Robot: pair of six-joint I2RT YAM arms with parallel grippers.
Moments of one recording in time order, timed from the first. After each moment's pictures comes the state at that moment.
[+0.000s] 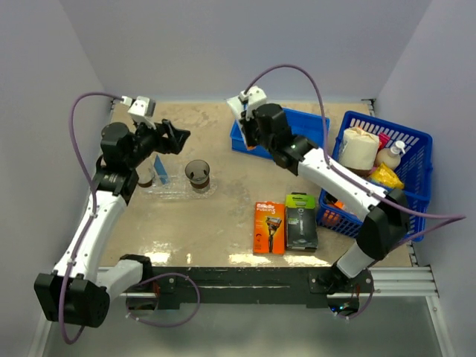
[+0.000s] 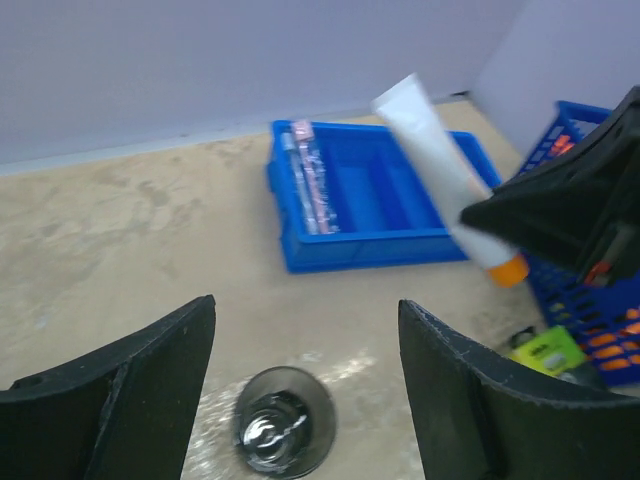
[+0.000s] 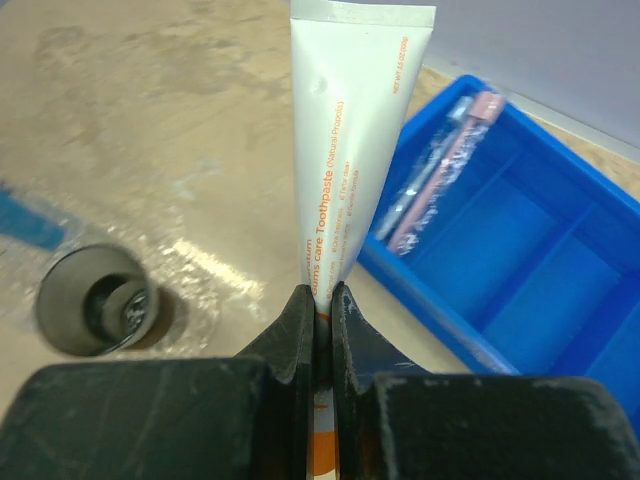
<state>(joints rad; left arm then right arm) -0.12 1.04 0.97 -0.05 0.37 -0.20 0.68 1.62 1.46 -0.22 0.22 0.06</state>
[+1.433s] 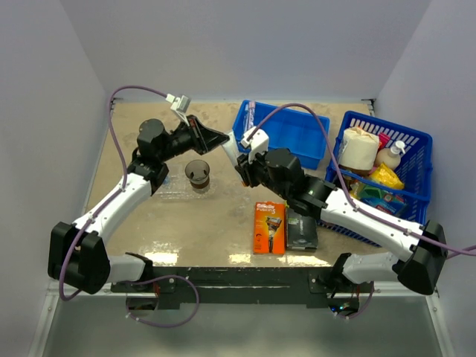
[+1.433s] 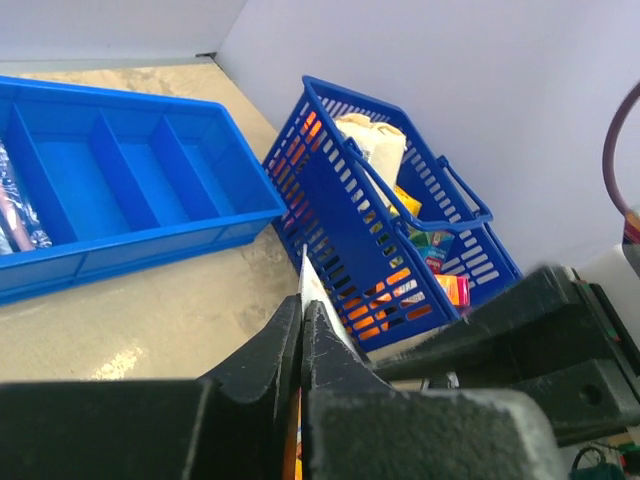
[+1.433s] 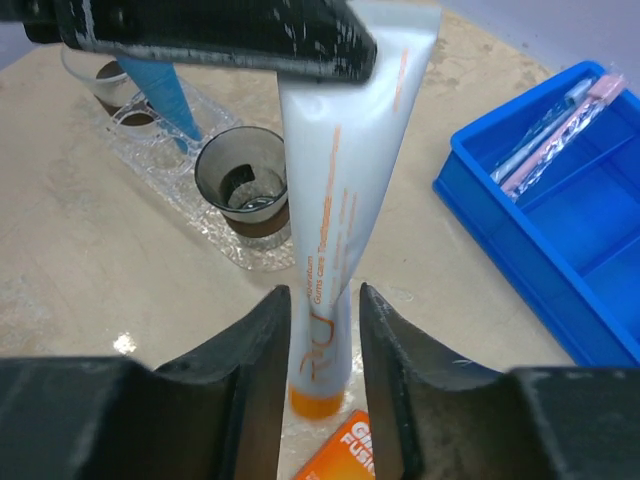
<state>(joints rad) -0.34 1.30 0.95 0.38 0.65 -0.68 0.92 1.25 1.07 -0.12 0.22 0.06</state>
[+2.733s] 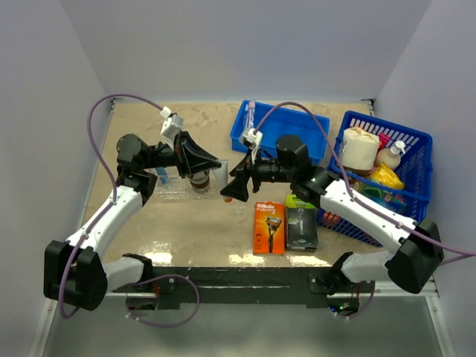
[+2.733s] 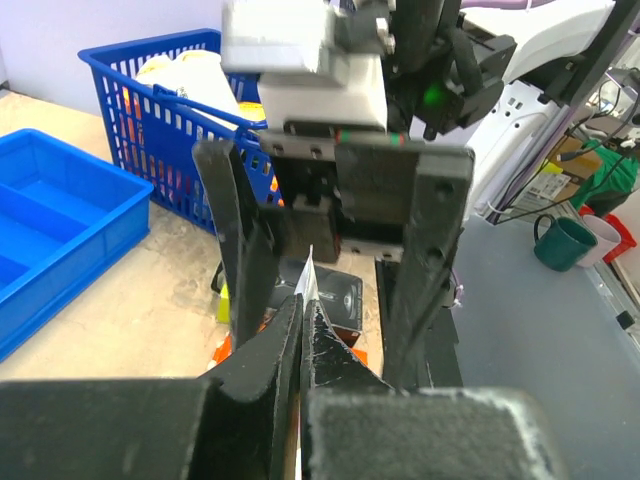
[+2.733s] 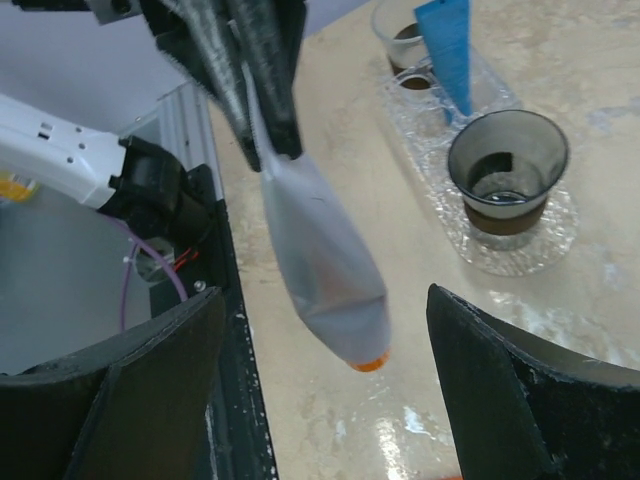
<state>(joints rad) -0.25 1.18 0.82 0.69 1.23 -0.60 0.73 1.30 1.06 -0.06 -0.59 0.20</state>
